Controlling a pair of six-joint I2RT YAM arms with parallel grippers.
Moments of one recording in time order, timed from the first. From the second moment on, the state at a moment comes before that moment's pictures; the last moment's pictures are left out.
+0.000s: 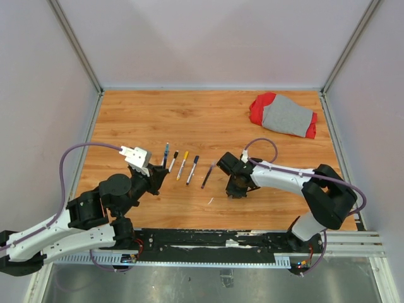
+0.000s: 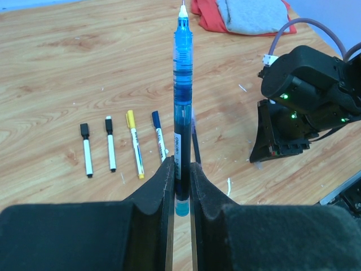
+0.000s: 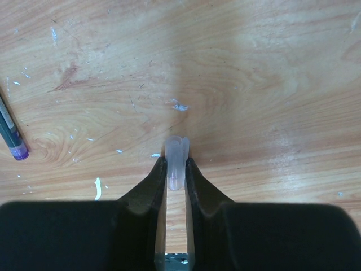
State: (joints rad) left arm -1.16 0.48 0.75 -0.50 -0.62 -0.32; right arm 0.86 1.57 0.87 -0.66 0.17 1.19
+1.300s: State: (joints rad) left arm -1.17 0.90 0.67 -0.12 -0.38 -0.53; right arm 0.57 0.84 0.60 -0.23 -0.15 0.47
